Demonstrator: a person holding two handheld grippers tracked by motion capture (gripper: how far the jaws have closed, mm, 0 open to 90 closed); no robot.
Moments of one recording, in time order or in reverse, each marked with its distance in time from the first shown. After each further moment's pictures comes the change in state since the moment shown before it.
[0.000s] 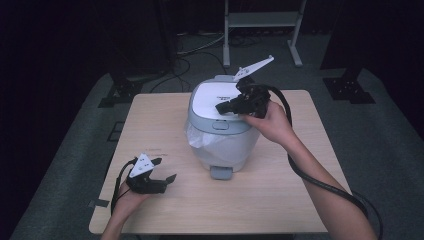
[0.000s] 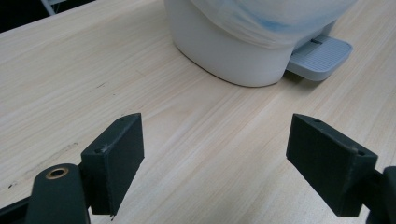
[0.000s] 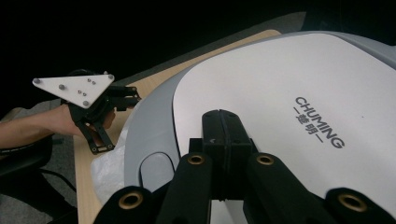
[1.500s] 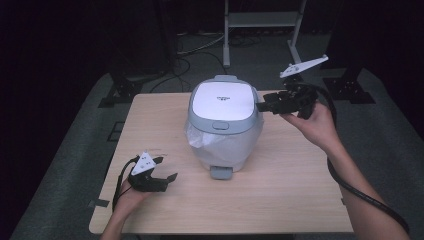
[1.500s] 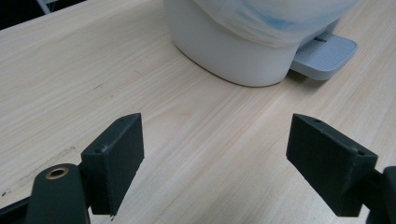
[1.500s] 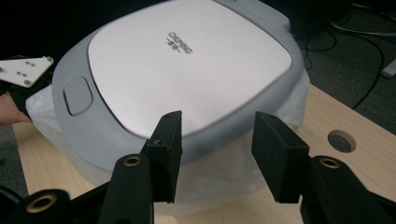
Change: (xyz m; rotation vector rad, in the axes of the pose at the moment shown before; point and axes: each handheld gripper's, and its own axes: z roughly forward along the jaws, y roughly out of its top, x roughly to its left) left arm 0.004 0.000 0.007 0.007 -0.010 0.006; right arm -0.030 -0.047 -0.082 -0.015 -0.221 0.093
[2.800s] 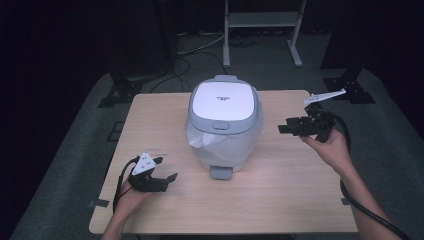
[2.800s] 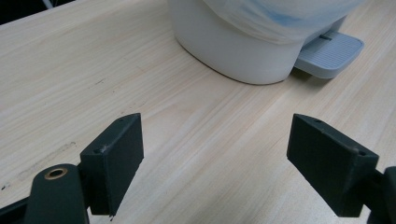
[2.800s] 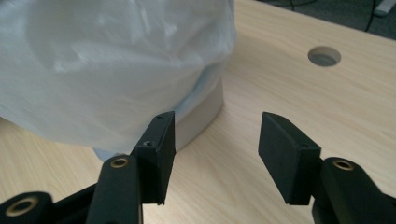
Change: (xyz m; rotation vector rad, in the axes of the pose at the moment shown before) left arm -0.001 -0.002 0.002 0.003 0.010 -0.016; right arm -0.052 -0.101 0.010 0.051 -0.036 0.189
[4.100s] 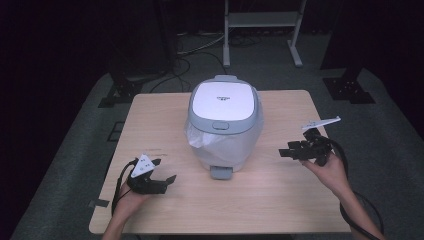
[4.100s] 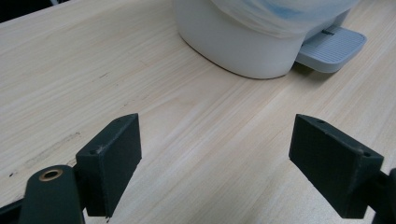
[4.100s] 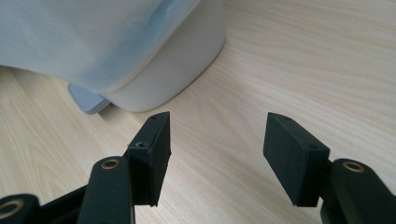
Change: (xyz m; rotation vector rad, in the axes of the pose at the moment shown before) left arm -0.003 -0.003 -0.004 0.009 0.020 -0.002; right arm -0.004 -0.069 0.026 0.066 0.007 0.061
